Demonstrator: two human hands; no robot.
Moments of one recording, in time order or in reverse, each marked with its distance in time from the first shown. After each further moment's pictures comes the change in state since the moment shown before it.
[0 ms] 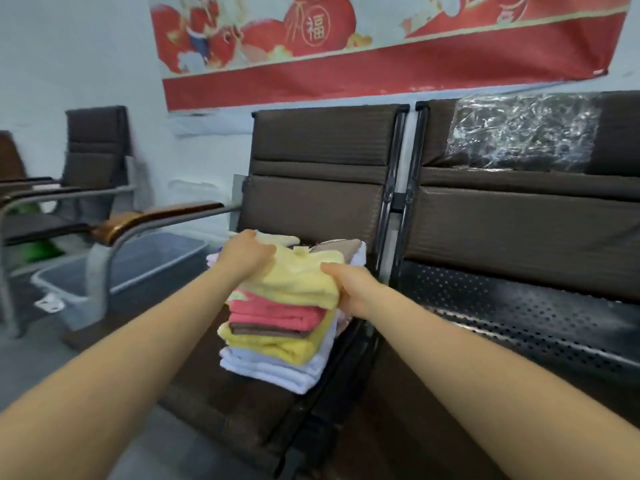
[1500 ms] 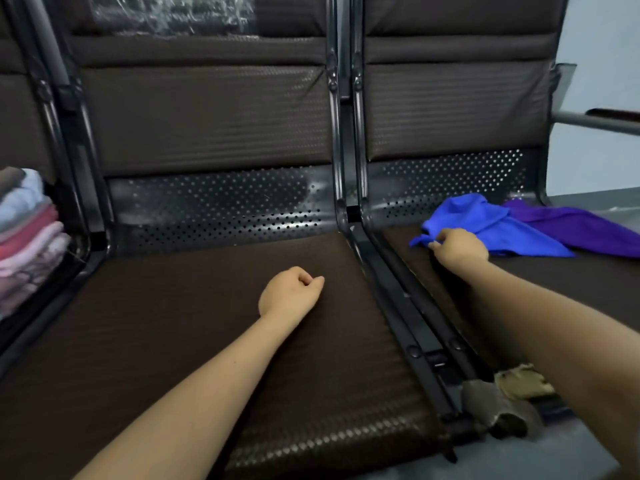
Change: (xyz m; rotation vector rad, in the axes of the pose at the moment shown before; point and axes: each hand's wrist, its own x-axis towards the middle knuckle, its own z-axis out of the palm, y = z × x) left_hand -0.291 0.271 0.357 -0.077 -0.667 0.402; right_hand -0.263 0.077 -0.586 -1.251 1.091 0.288
